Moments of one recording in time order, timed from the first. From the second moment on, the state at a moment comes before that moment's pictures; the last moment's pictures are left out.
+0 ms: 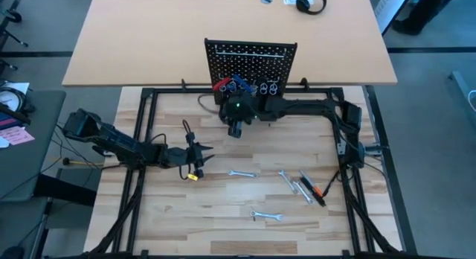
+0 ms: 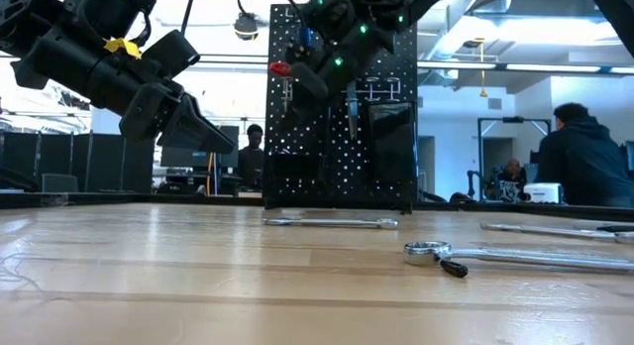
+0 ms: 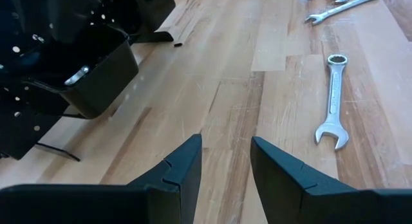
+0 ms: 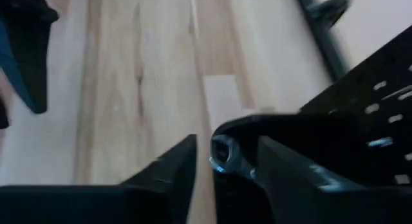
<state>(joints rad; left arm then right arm) -0.17 1.31 0.30 0.59 -0.53 0.04 -0.27 2.00 1.59 -0.34 0.00 -0.18</state>
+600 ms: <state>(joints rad) -0.17 1.31 0.30 0.59 -0.53 0.04 -0.29 2.10 1.59 -0.32 -0.04 -0.28</state>
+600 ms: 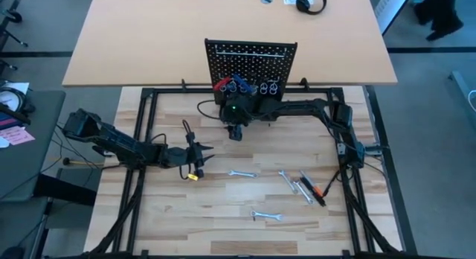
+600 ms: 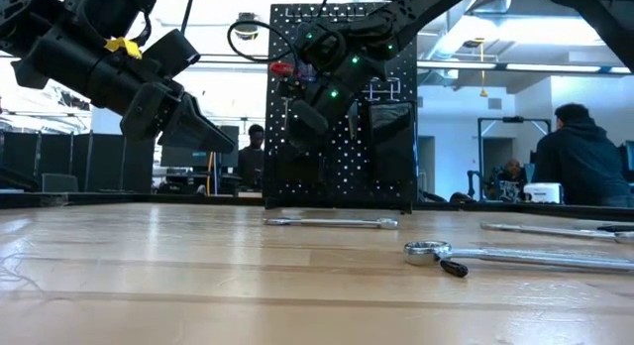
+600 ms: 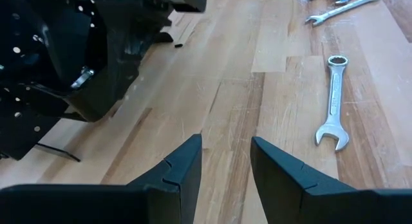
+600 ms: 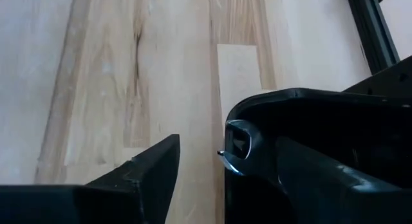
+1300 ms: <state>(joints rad) -0.17 1.31 0.30 0.59 -0.53 0.04 -0.25 2.09 1.69 -0.40 0.00 -0.32</state>
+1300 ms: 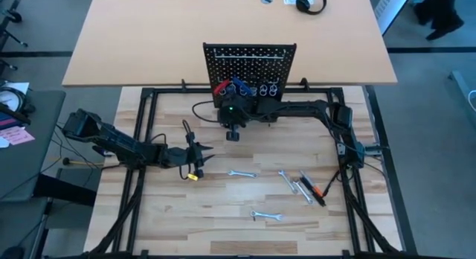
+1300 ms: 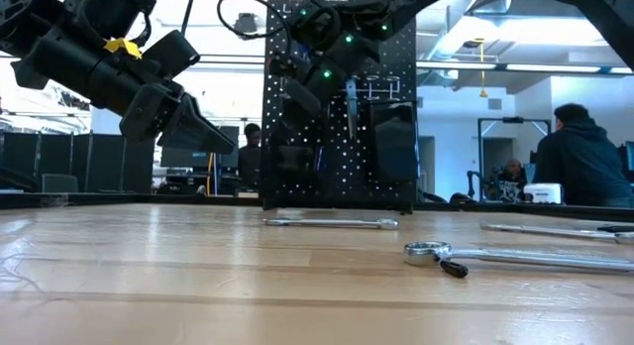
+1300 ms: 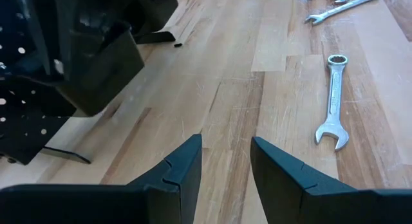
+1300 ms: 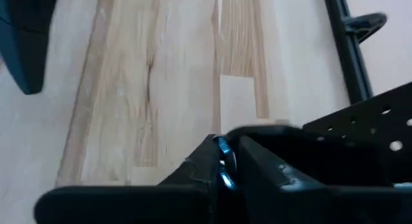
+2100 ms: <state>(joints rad) -0.17 1.31 0.30 0.59 -0.53 0.06 -0.12 1.96 1.73 -0.37 0.15 -0.38</state>
